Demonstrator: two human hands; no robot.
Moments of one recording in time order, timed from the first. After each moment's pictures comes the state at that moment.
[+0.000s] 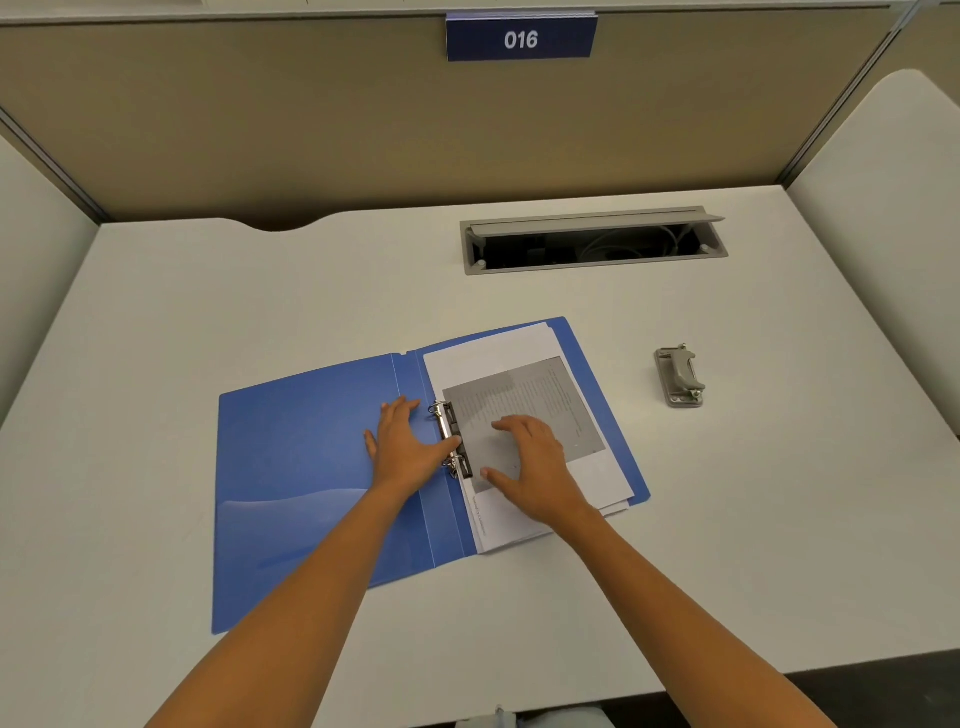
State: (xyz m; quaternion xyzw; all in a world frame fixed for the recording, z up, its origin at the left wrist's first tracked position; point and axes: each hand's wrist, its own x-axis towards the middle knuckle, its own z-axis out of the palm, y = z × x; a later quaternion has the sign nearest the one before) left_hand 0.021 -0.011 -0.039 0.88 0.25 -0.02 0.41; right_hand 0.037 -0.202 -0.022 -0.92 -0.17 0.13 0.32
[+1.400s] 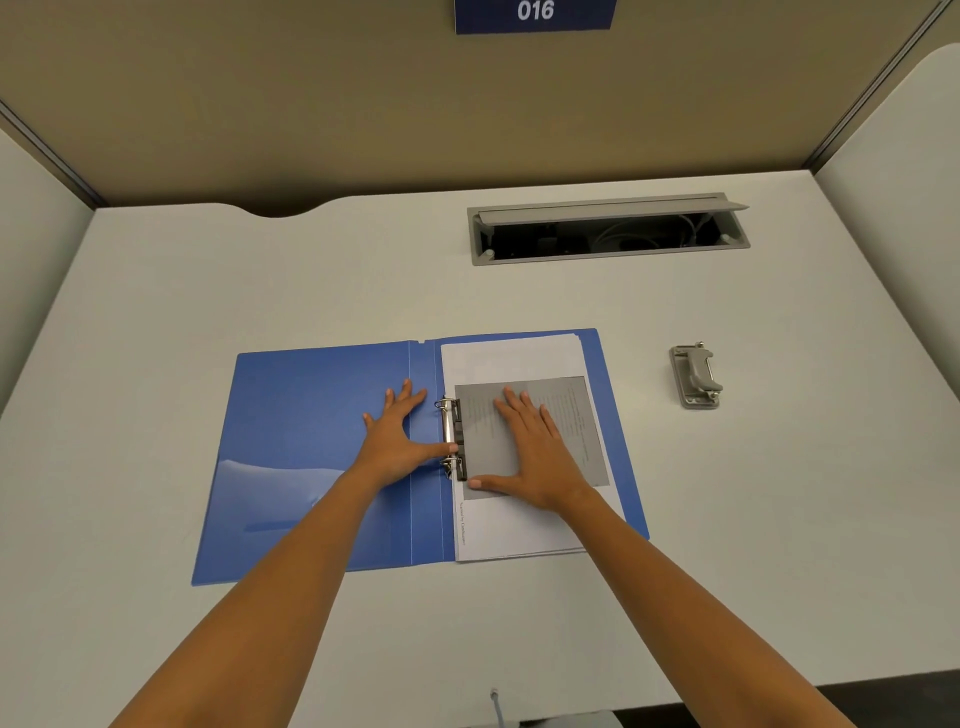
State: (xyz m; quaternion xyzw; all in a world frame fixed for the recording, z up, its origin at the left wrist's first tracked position) left_hand 0.031 0.025 -0.039 0.88 0.15 -0.12 0.44; right_hand 0.069 -0.199 -0.053 -0.92 -0.26 0.15 0.25
